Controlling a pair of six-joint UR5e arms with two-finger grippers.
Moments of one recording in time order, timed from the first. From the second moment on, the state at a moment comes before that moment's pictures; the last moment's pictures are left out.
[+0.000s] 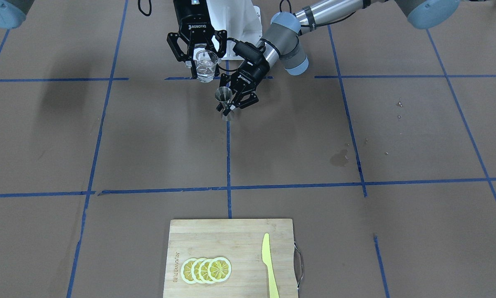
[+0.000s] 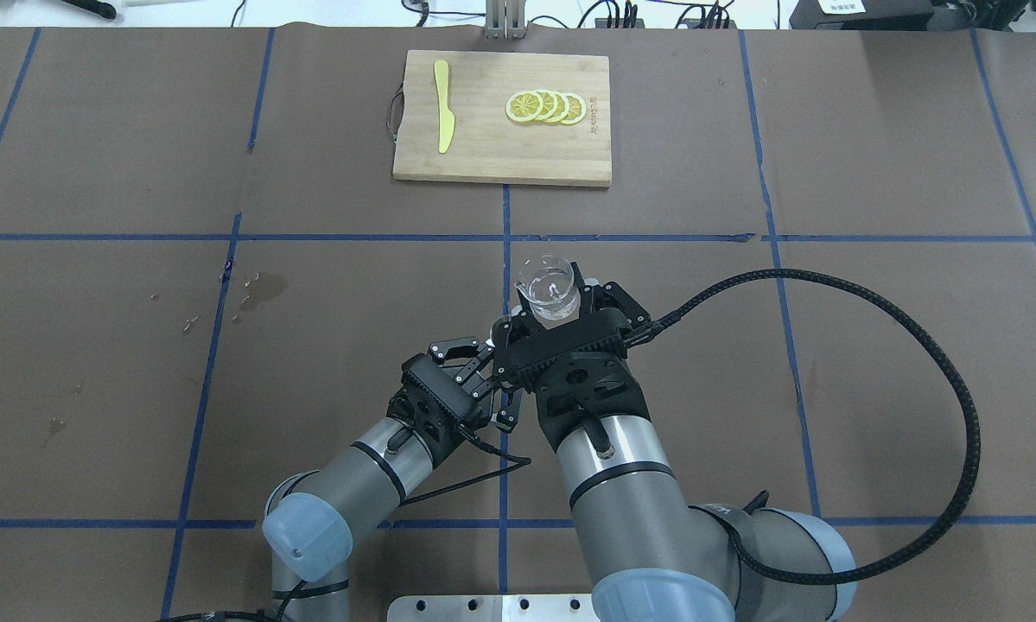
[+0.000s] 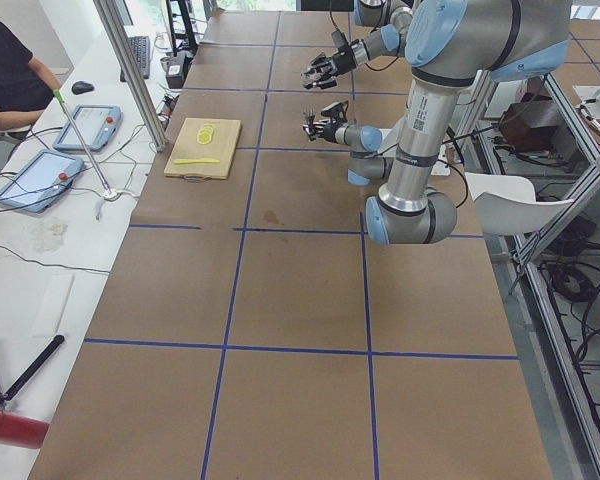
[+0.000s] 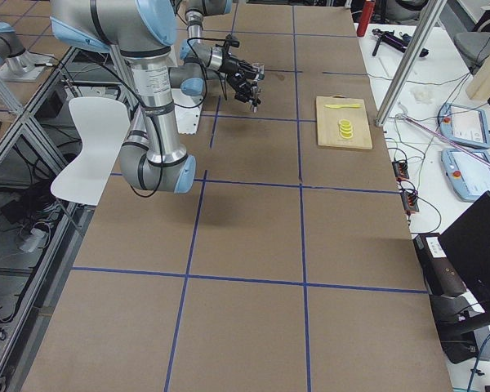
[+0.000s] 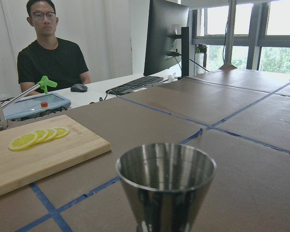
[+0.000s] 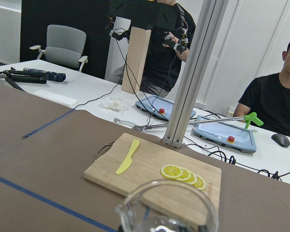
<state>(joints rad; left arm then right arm) -0.16 -2.16 -1.35 -3.04 -0.94 -0.37 0.09 -1.09 2.03 -1.29 0.54 0.81</state>
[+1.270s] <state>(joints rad) -0.15 -2.21 -1.33 -3.04 -0.94 -0.37 0.09 -1.07 2.04 -1.53 0.53 0.78</state>
